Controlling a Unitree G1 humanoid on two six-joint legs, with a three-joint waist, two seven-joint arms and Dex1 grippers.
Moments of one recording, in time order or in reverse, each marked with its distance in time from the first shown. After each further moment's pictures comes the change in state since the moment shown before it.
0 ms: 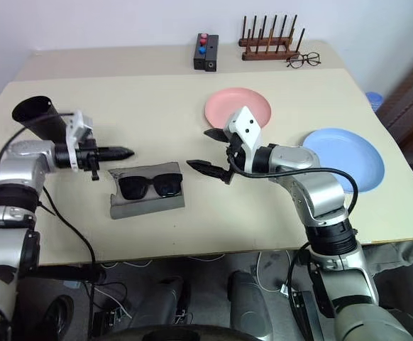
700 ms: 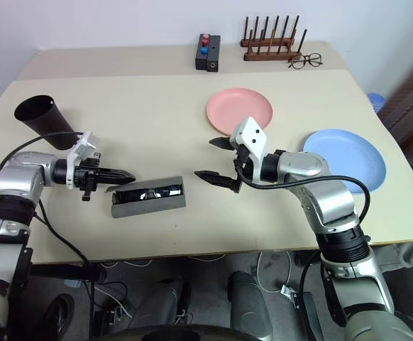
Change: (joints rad) left arm 0.123 0.057 -0.050 -0.208 -0.052 0.204 -0.166; right arm 0.051 -0.052 0.017 -0.018 0.009 -0.034 0.029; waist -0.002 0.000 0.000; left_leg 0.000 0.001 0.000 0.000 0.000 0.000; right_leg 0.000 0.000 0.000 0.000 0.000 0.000
